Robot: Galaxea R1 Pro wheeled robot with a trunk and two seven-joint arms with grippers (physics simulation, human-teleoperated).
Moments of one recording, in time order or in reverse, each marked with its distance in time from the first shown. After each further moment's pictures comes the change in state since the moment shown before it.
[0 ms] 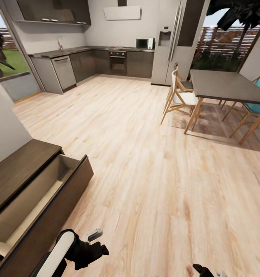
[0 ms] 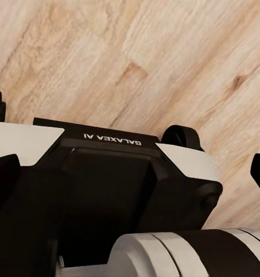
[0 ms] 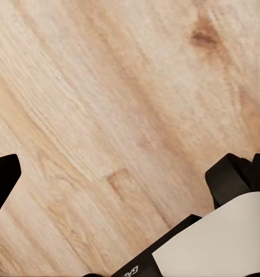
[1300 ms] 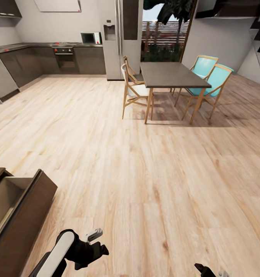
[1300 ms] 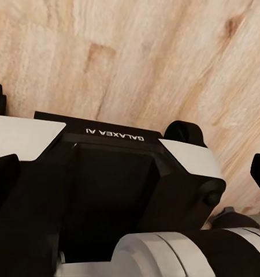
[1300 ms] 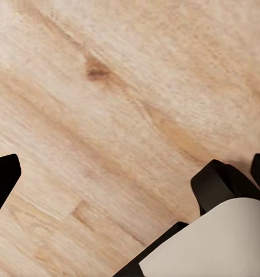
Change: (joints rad) left arm 0.000 0.000 0.000 0.000 0.000 -0.001 0.000; right arm 0.000 0.000 -0.003 0.000 -0.001 -0.044 -0.021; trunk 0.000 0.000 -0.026
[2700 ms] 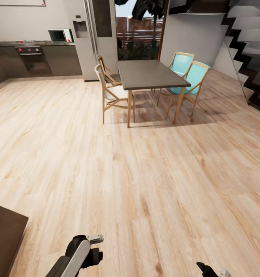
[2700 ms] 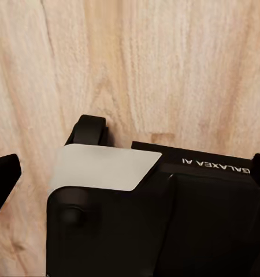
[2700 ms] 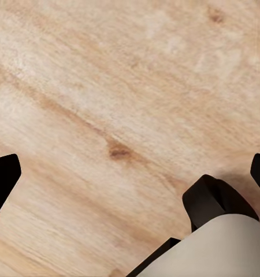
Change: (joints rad) left arm 0.000 -0.079 -0.059 0.093 -0.475 -0.081 -0.010; right arm 0.000 0.000 0.002 0.008 0.003 -0.073 0.001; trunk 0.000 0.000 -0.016
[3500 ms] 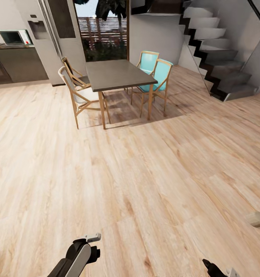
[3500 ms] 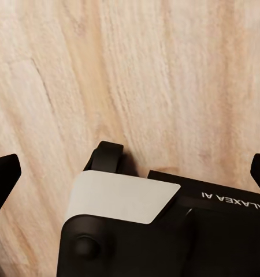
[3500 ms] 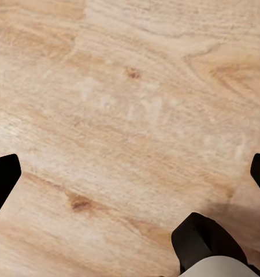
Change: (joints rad) left arm 0.000 0.013 -0.034 0.044 -0.087 -0.145 -0.019; right arm 0.000 -0.017 -0.004 0.009 0.000 -0.117 -0.002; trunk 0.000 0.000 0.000
